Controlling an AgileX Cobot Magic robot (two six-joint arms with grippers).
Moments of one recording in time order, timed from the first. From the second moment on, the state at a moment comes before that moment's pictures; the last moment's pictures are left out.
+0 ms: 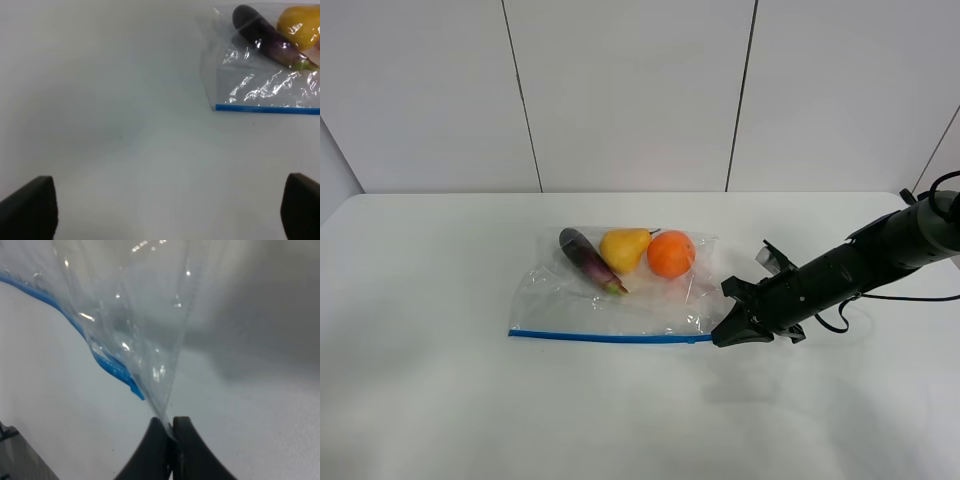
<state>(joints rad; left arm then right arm) 0.00 0.00 -0.49 -0.04 1.07 0.02 0.05 2.05 -0.93 1.15 0.85 -0.90</state>
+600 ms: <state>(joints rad) 0.00 0.00 -0.49 -0.04 1.07 0.02 0.05 2.05 -1.01 1.15 0.98 -0.91</state>
